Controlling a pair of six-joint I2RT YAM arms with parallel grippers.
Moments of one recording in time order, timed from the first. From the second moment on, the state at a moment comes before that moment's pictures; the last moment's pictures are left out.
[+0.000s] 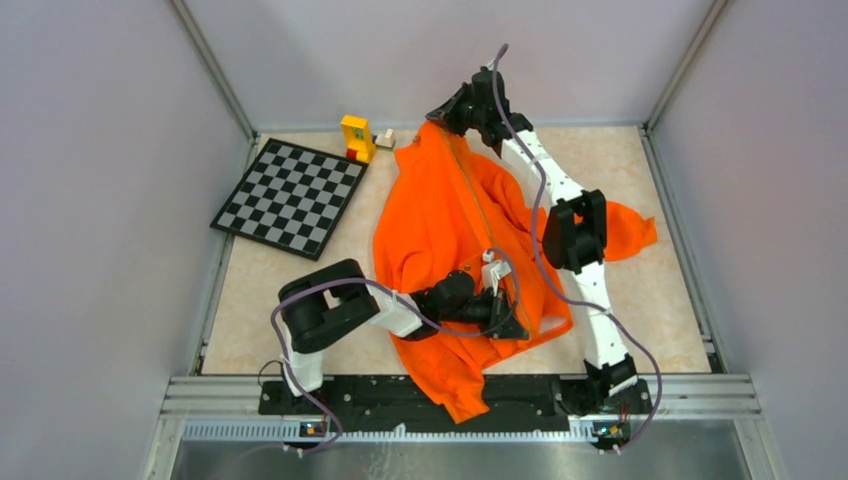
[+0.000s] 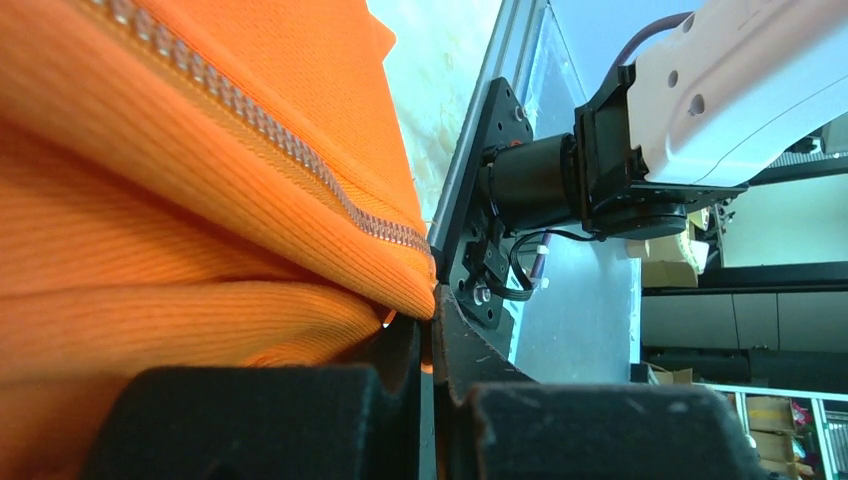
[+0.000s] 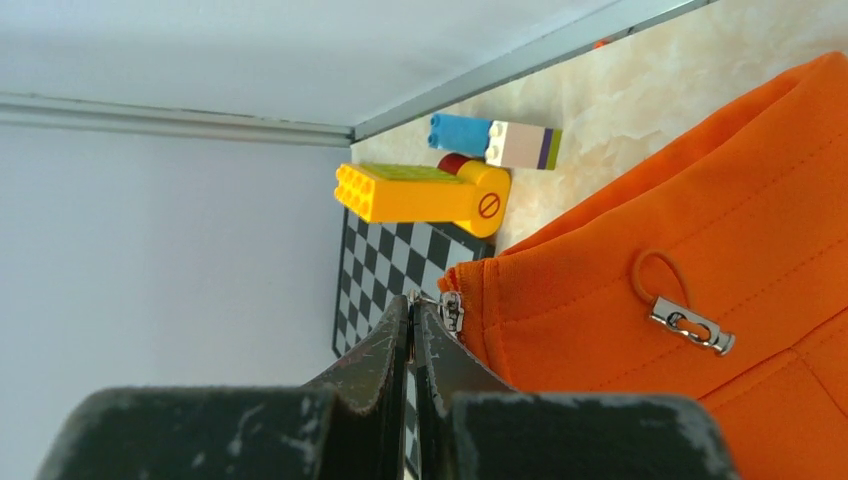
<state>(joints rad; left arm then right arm) -1.12 1.90 0.76 0.86 0.45 -0.90 0.43 2.41 2.37 -0.30 -0.22 1.04</state>
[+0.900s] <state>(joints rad) -0.98 1.53 0.81 0.47 0.52 -0.73 0.31 1.19 1.62 -0.62 0.01 0.30</state>
